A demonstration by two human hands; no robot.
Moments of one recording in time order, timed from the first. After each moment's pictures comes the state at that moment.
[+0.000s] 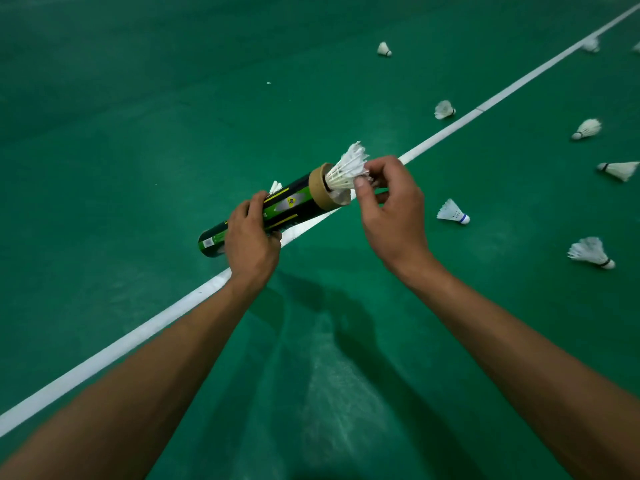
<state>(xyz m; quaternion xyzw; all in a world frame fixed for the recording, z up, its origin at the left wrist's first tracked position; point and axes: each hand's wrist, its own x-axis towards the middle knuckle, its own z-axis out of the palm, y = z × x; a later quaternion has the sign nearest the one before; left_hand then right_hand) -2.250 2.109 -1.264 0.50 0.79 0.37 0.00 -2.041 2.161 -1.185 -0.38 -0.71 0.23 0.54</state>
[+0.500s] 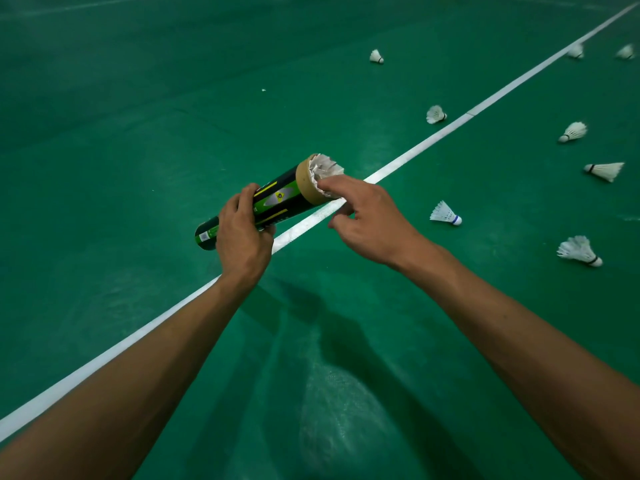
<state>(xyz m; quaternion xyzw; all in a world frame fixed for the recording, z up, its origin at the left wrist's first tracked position) -2.251 2.106 -1.246 0.49 0.78 0.39 -0.02 -2.039 2.150 -1.157 -0.32 -0.87 0.24 0.30</state>
